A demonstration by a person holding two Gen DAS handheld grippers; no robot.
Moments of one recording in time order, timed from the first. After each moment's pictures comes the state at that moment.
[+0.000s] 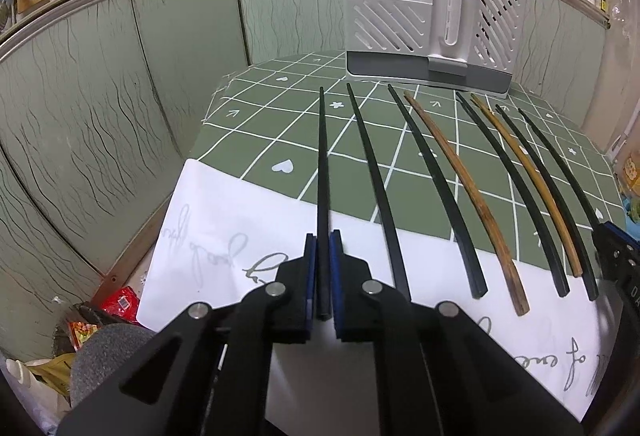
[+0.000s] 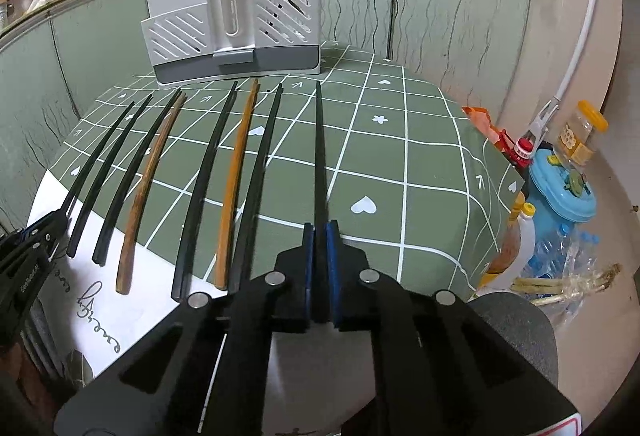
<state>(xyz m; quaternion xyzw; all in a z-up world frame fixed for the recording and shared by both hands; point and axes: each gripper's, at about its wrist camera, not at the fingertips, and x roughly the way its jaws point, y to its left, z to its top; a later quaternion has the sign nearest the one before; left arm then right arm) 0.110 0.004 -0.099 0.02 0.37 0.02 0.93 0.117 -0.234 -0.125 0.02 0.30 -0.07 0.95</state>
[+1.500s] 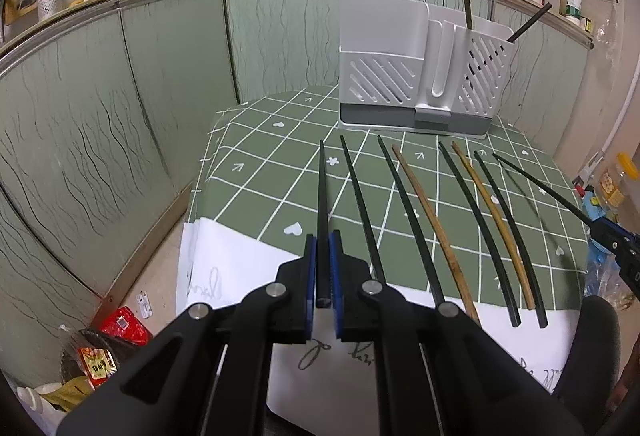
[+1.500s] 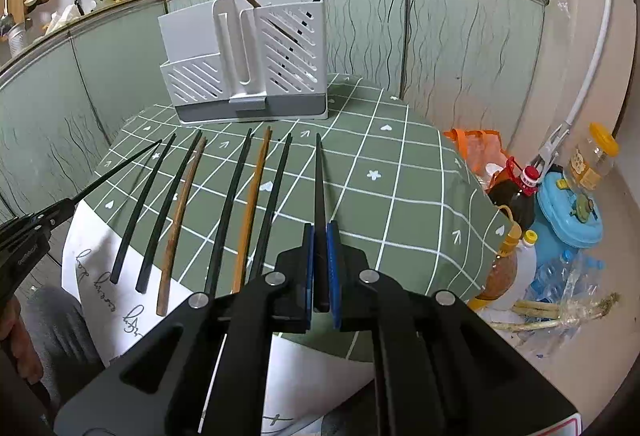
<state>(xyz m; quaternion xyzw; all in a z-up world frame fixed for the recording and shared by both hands) 0.116 0.019 -0.044 0.02 0.36 -0.02 0.93 0.110 -0.251 -0.060 0.02 0.29 -0.03 0.96</state>
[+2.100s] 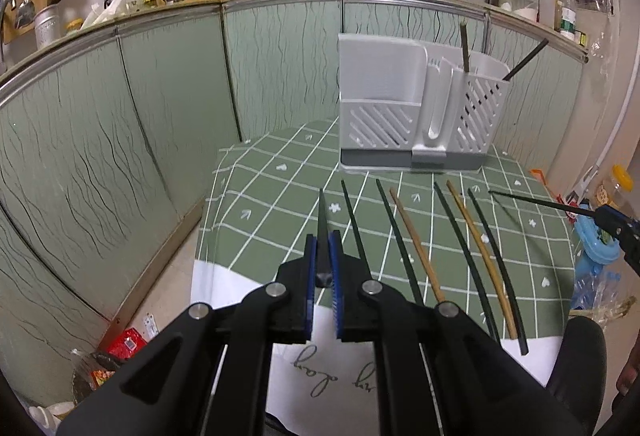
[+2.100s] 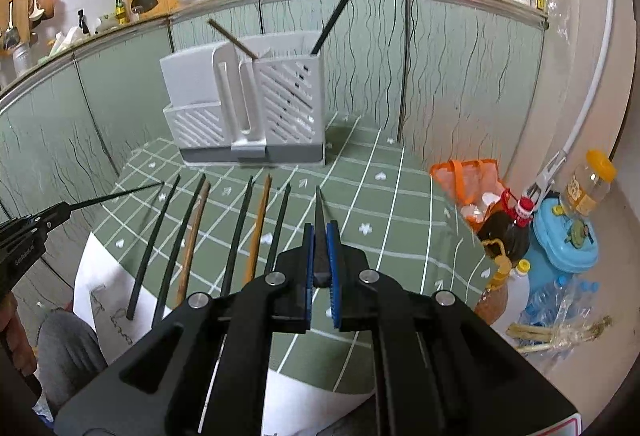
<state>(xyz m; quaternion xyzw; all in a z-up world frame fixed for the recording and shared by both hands) 0.127 0.024 0.000 0.02 0.33 -0.02 0.94 0.116 -0.260 -0.012 0.02 0.25 -0.02 0.97</state>
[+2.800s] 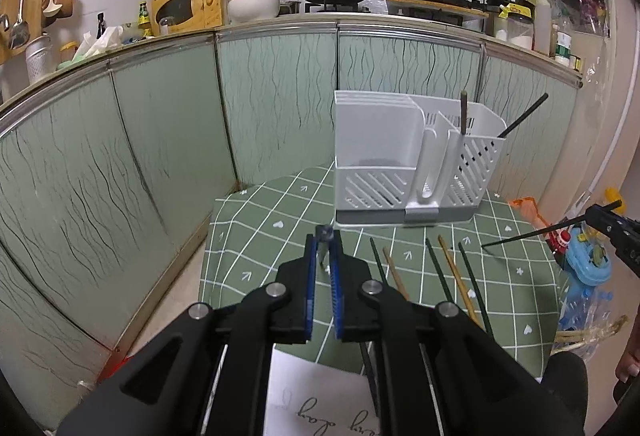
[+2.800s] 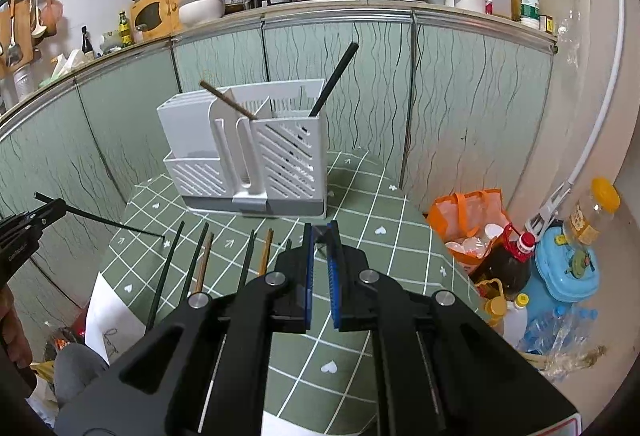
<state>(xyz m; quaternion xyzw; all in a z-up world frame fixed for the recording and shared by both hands) 0.157 0.023 0.051 0.02 0.30 -0.04 0.95 0.146 -0.269 0.040 0.02 0.24 -0.01 0.97</state>
